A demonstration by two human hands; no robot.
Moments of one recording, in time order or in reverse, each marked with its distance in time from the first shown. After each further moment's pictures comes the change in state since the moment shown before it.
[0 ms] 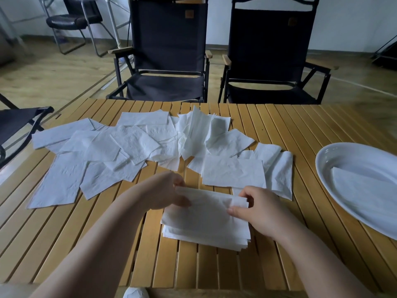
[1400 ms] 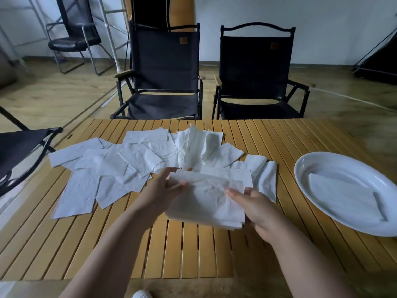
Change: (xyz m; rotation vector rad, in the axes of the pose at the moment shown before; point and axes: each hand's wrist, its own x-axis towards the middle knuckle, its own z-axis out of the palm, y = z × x) left_hand -0.058 0.029 -0.015 -0.822 0.269 0.028; right_hand -0.020 -0.025 -0.015 0.750 0.022 0.311
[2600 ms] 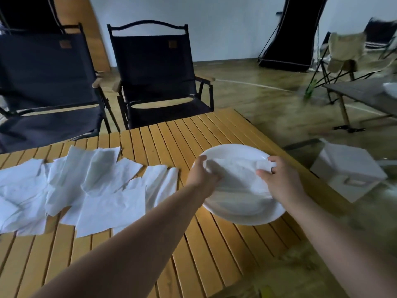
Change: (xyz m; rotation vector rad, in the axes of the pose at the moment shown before) left_hand 0.106 0.086 0.352 0.127 -0.257 -0.011; right_hand 0.048 0.055 -0.301 -0.393 0.711 -0.175
